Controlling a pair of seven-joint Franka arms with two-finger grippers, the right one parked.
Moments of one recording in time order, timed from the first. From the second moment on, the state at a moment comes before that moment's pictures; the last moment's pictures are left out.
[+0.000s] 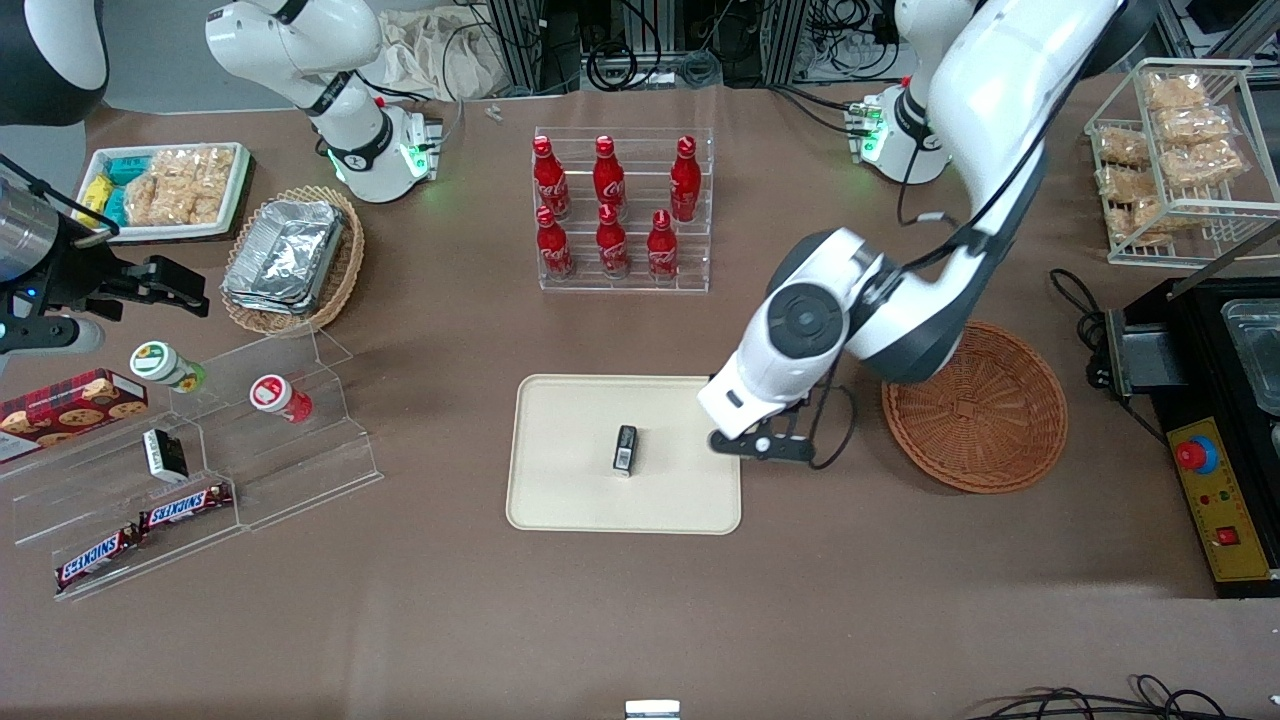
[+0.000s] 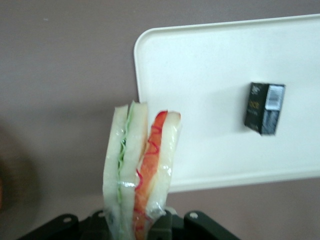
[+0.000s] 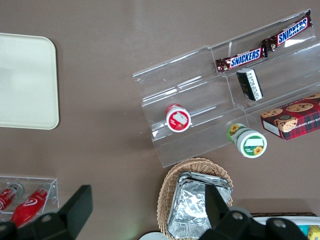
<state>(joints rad) -0.17 0.68 -0.53 -1.44 0.30 1.99 -0.62</state>
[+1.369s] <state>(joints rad) -0.19 0.75 -0.51 -1.31 0.40 2.05 -0.69</state>
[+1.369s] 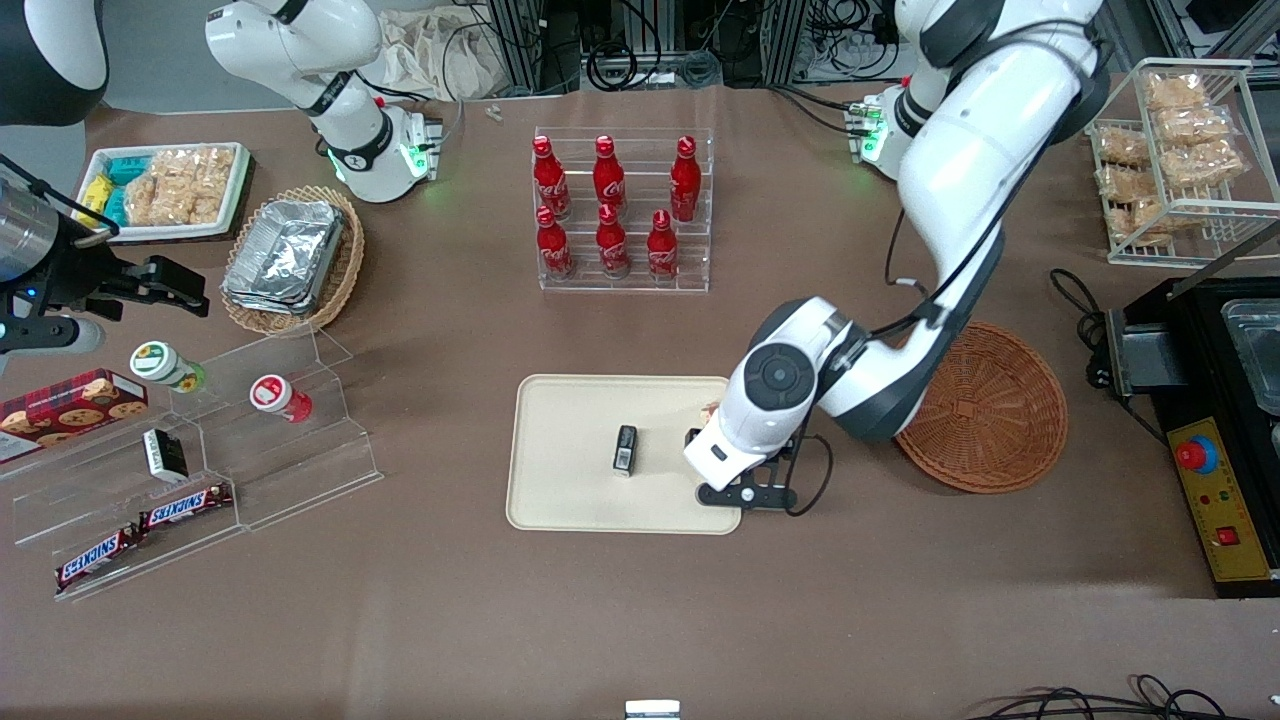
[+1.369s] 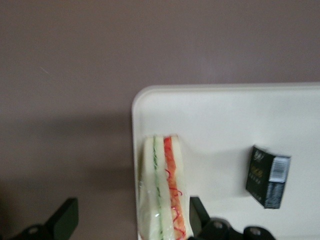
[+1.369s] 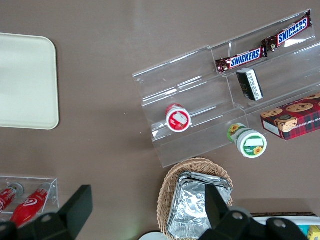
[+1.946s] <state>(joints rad) -0.19 0.43 -0.29 -1.31 0.21 1.74 -0.45</state>
